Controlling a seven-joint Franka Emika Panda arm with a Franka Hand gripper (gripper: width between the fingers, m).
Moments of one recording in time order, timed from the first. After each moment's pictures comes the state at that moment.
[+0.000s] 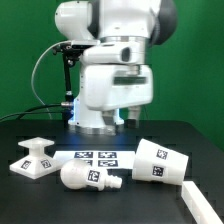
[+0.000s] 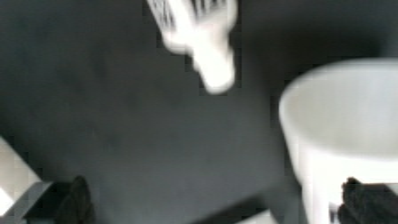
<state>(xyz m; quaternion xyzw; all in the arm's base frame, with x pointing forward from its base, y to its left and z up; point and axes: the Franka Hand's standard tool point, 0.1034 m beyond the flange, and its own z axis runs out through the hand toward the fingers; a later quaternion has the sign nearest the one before) 0.483 0.015 0.119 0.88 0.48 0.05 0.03</state>
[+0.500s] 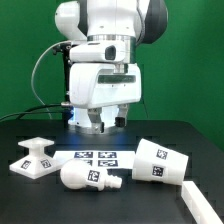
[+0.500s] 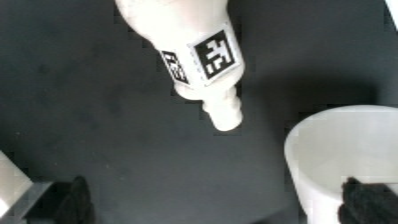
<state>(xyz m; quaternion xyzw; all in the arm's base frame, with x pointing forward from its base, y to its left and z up) 0.481 0.007 0.119 0.88 0.47 0.05 0.03</state>
